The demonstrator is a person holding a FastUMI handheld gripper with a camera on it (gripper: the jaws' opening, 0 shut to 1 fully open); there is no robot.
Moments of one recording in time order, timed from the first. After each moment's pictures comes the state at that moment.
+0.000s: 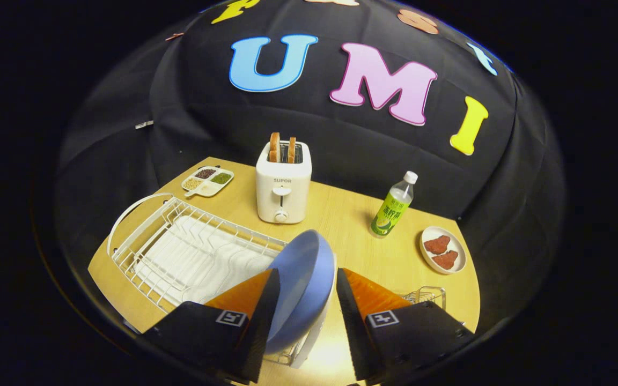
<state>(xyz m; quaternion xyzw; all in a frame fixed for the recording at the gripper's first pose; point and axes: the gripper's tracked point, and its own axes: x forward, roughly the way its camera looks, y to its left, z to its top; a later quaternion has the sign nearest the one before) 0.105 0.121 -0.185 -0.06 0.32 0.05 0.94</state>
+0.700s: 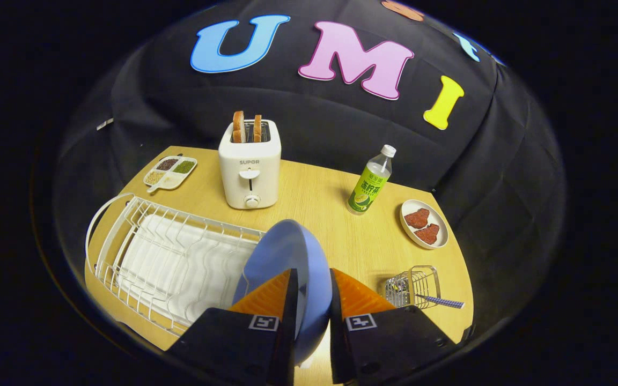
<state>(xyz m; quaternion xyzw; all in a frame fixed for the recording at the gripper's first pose) 0.116 0.111 -0.197 -0.06 0.36 -0.05 0.93</state>
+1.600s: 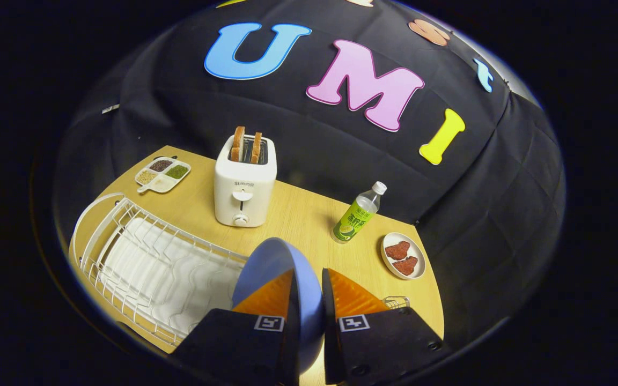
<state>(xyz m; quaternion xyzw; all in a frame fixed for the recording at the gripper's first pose) 0.139 0.108 -0.164 -0.15 0.31 -0.06 0.94</state>
